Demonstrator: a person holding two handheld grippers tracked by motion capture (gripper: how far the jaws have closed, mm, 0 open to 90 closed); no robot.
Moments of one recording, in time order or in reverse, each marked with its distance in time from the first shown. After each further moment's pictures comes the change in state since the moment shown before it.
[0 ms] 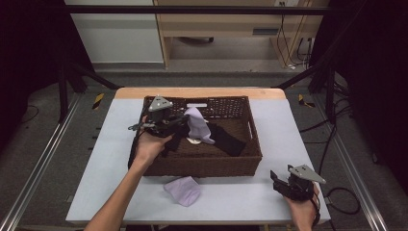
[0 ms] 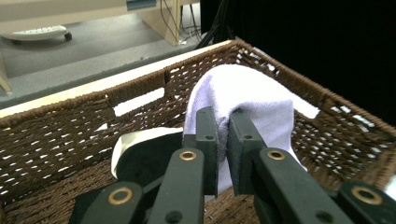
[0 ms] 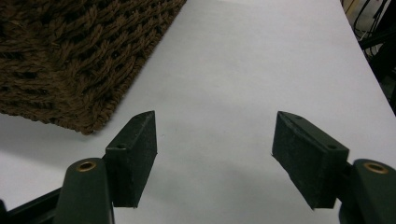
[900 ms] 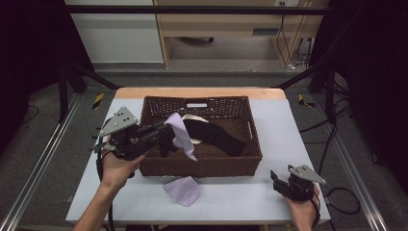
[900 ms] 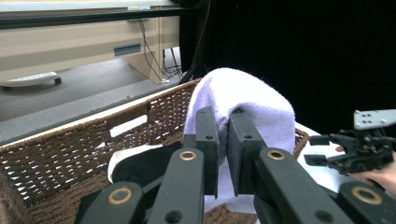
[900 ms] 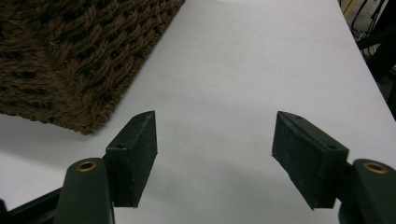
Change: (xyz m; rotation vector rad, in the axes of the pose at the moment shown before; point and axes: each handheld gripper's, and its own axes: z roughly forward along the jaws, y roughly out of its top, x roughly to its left) left arm -0.026 -0.005 -0.104 -0.160 -0.076 0.050; right arm 0.000 0.000 0.000 -0.002 -0.008 -0.001
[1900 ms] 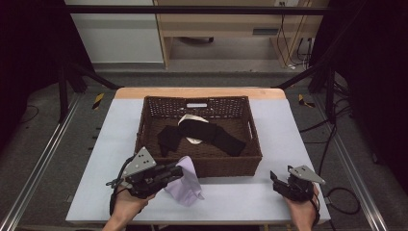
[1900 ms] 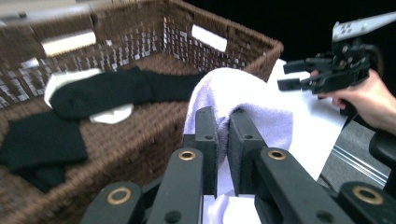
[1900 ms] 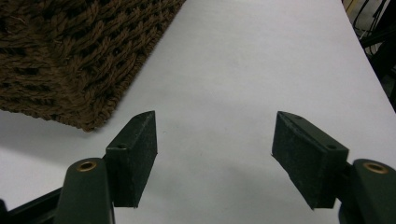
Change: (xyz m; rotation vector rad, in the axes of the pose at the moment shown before) left arm -0.032 -0.093 0.017 0.181 -0.091 -0.019; right arm 0.001 -0.001 0.000 0.007 0.005 0.000
